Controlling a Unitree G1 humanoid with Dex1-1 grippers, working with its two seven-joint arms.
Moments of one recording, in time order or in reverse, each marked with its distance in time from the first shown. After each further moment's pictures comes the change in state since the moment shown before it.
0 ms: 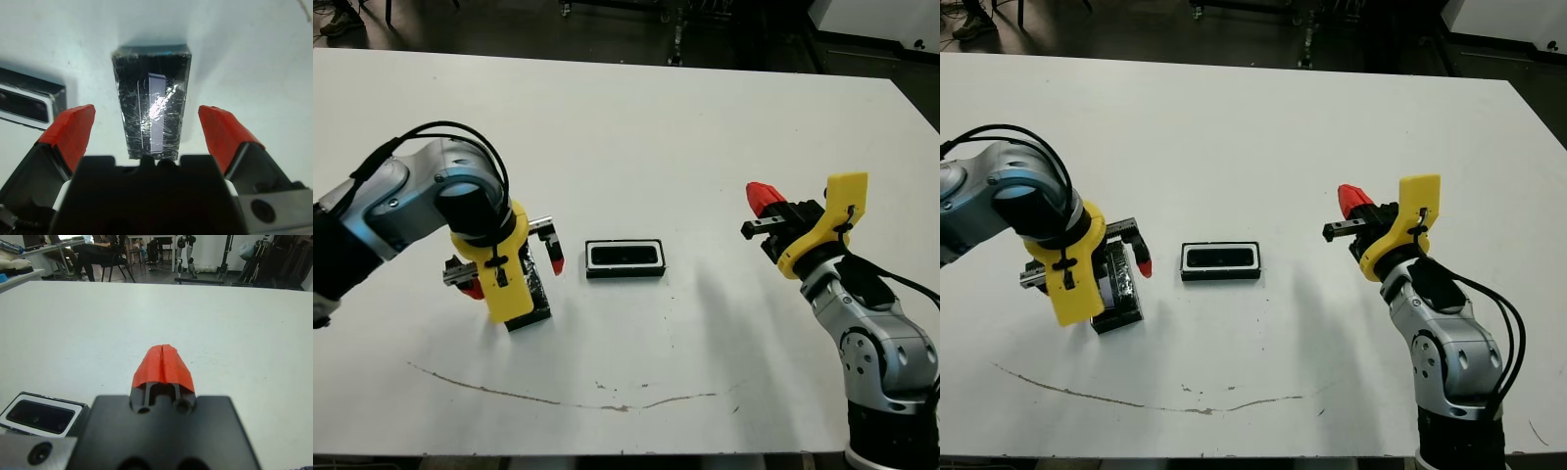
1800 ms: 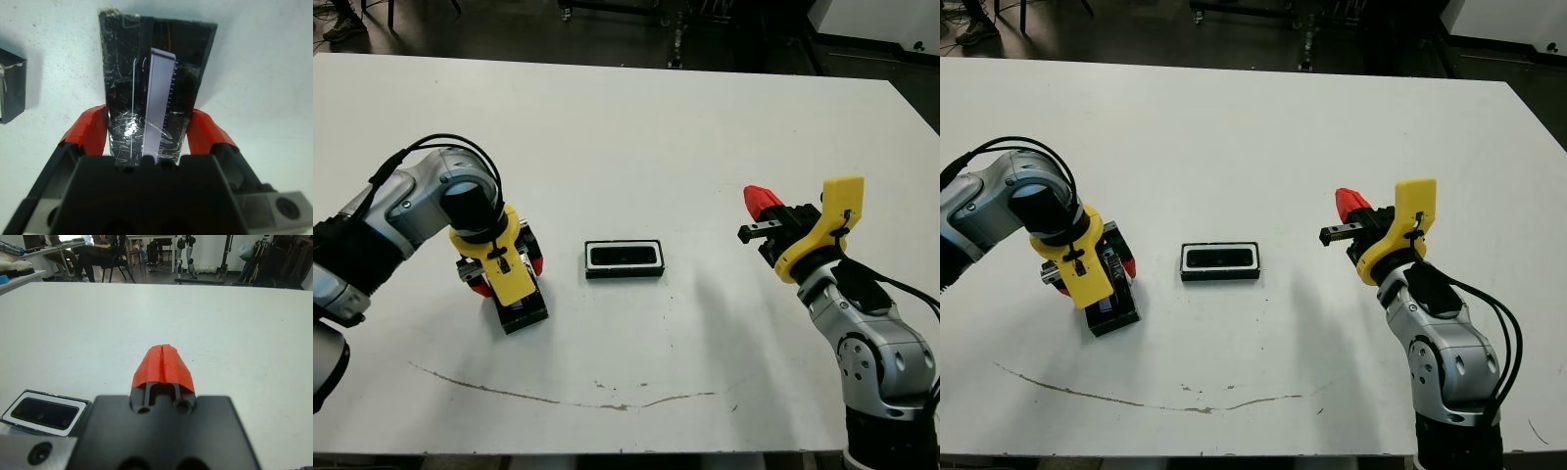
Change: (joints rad) left arm 0.042 -0.086 0.086 0.224 0.080 -0.168 0.000; right arm 0.016 0.007 0.011 -0.019 0.002 0.004 -0.017
